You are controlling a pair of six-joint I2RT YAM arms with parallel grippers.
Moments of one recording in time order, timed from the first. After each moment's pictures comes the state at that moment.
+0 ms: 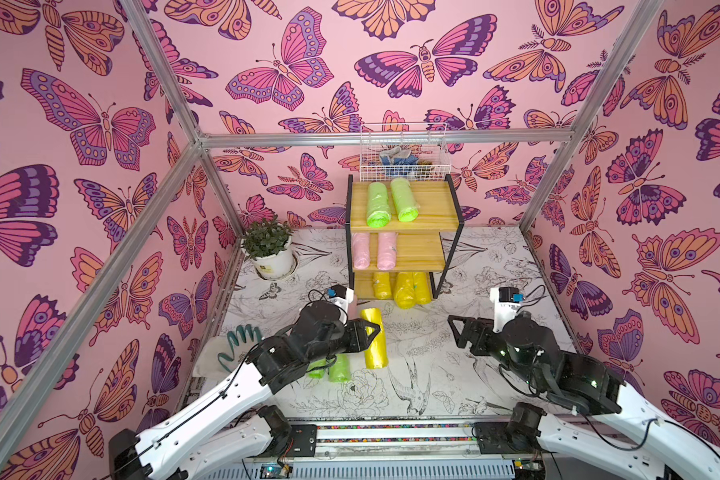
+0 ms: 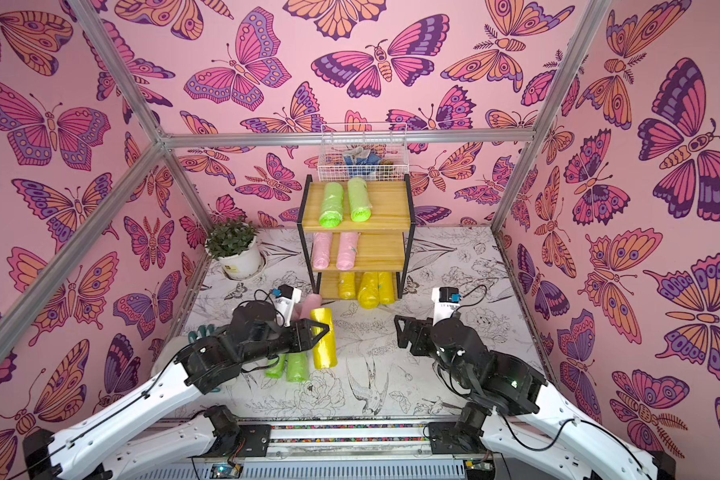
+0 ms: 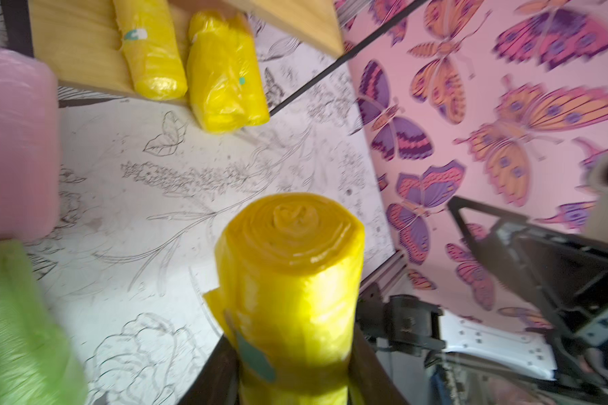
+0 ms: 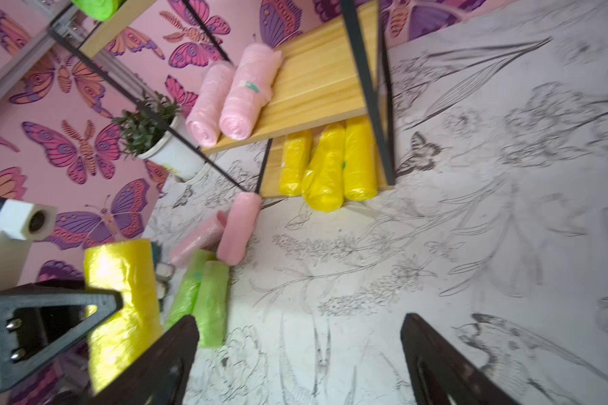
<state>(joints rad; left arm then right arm) -0.80 0.84 0.76 -0.40 0.16 -0.90 0.94 0.70 0.87 -0.69 0.34 0.83</state>
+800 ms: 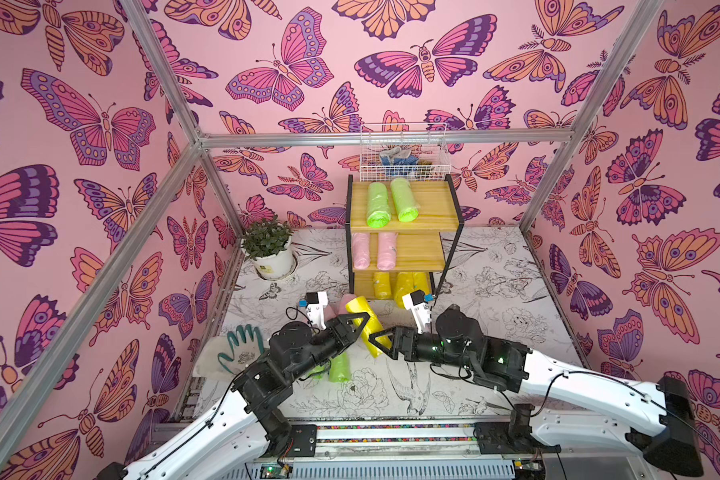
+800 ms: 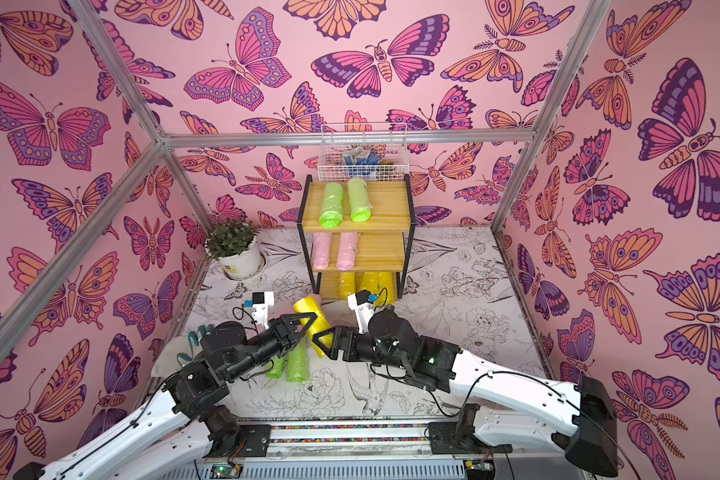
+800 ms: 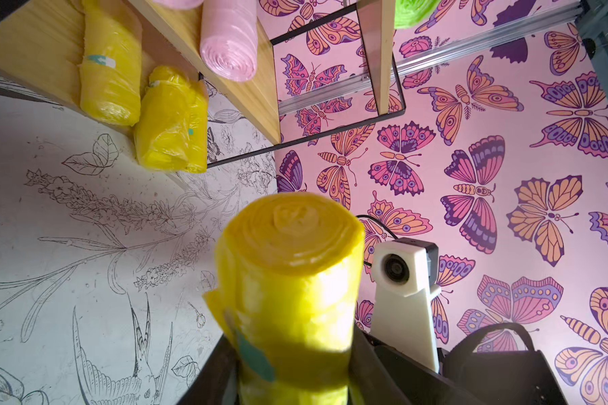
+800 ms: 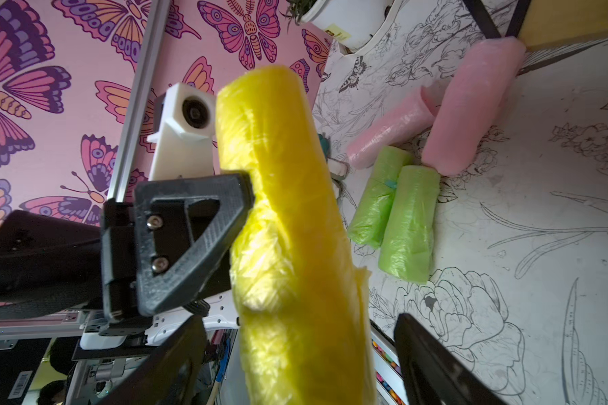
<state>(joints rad) -0.78 0.65 0.56 -0.08 0.08 -1.25 1.11 1.08 0.83 -0.08 -0.09 1.08</state>
